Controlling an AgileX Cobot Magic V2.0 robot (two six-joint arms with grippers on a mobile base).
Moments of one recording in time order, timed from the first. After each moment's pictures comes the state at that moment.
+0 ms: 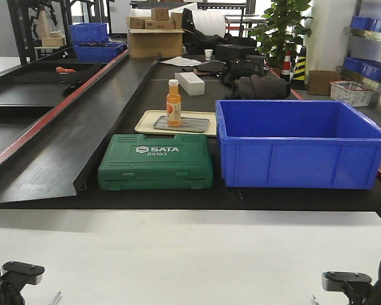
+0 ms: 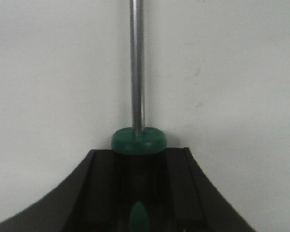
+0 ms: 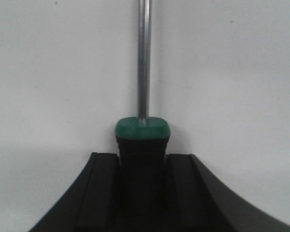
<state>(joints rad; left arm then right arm) -0.01 1.99 -1.11 -0.16 0.71 0.33 -0.06 1.92 -1.00 0.21 0.65 -0.24</state>
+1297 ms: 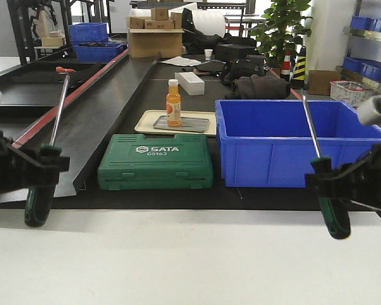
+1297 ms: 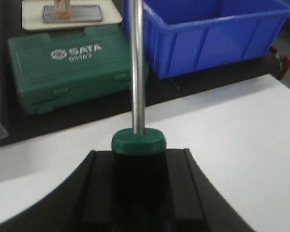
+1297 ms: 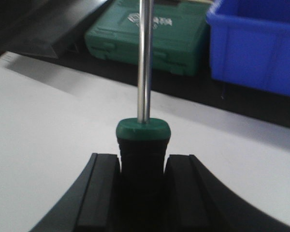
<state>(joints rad) -0.17 1.28 -1.25 -0.62 0.54 0.54 0.05 1.26 -1.23 0.67 0.66 -0.64</state>
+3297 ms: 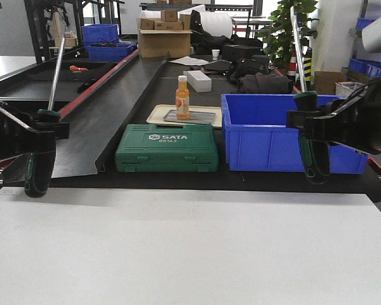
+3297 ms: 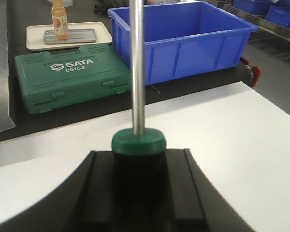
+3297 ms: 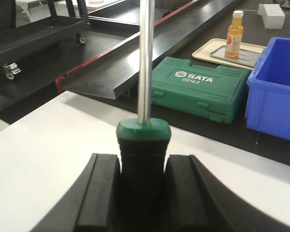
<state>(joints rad) -0.18 1.28 -1.34 -0.62 0.58 0.54 0.13 1.25 -1.37 0.68 0.62 -0.60</state>
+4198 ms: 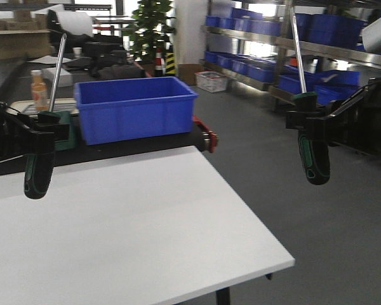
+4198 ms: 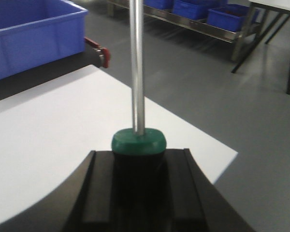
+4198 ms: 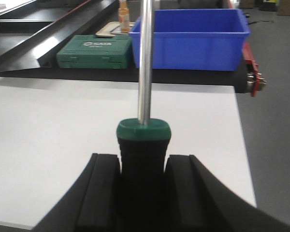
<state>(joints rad) -0.18 1.28 -1.34 -0.62 0.58 0.54 0.13 1.25 -1.37 0.68 0.62 -0.60</state>
